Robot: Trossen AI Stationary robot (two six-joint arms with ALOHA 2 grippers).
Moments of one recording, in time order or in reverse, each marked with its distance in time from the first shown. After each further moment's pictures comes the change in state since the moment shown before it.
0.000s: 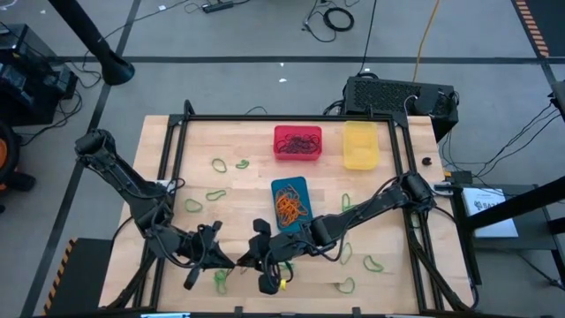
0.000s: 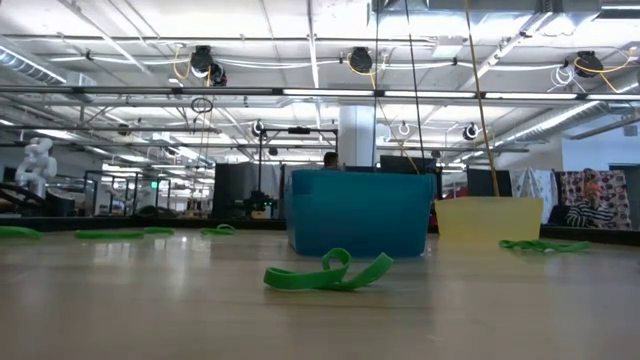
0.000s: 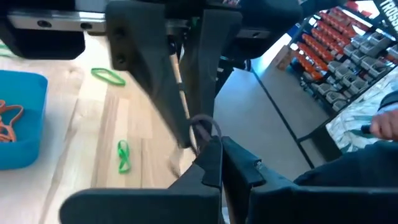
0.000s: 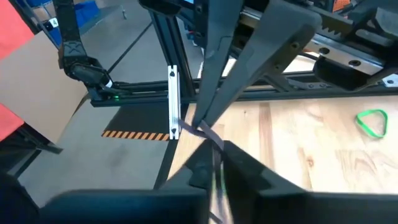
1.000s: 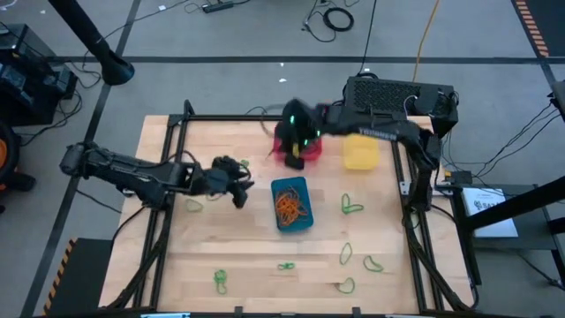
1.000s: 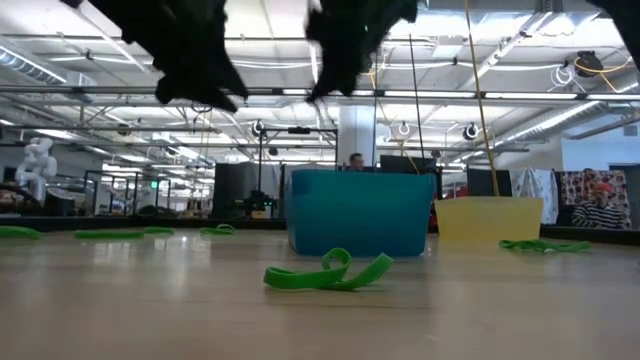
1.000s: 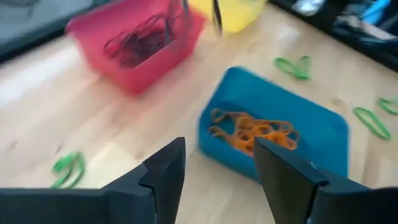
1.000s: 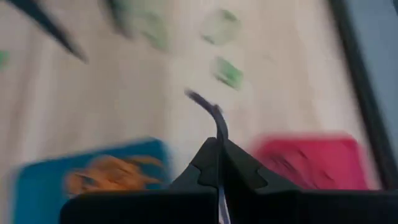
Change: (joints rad) left arm 0.674 -0.037 -0.001 -0.391 -0.059 -0.024; right arm -0.682 -0.203 0.001 -0.727 -0.318 -0.505
